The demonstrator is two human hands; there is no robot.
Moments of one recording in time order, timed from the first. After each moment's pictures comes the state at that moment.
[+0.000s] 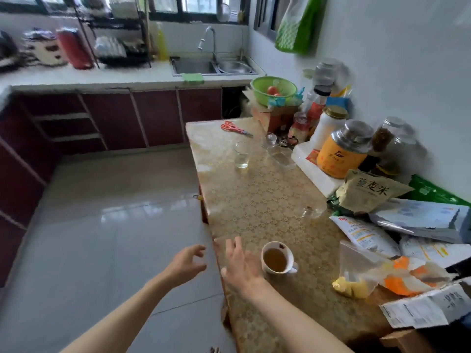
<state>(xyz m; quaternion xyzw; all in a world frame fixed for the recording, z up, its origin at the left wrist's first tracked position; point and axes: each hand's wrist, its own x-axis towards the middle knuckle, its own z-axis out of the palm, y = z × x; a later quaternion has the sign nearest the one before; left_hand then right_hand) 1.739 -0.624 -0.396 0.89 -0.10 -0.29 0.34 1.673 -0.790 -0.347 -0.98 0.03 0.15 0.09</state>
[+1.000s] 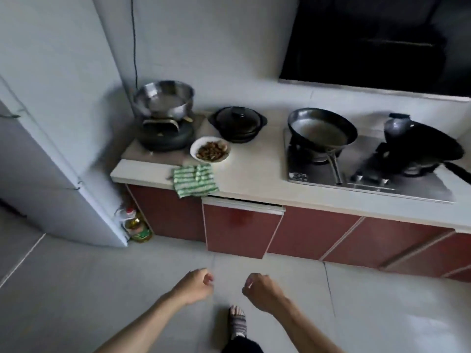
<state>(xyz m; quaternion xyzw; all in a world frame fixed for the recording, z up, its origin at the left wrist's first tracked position) 1.077 -0.108 -0.436 0.56 0.69 0.04 0.47 1.297 -0.087 -0.427 -0.63 -0.68 0.37 -0.09</state>
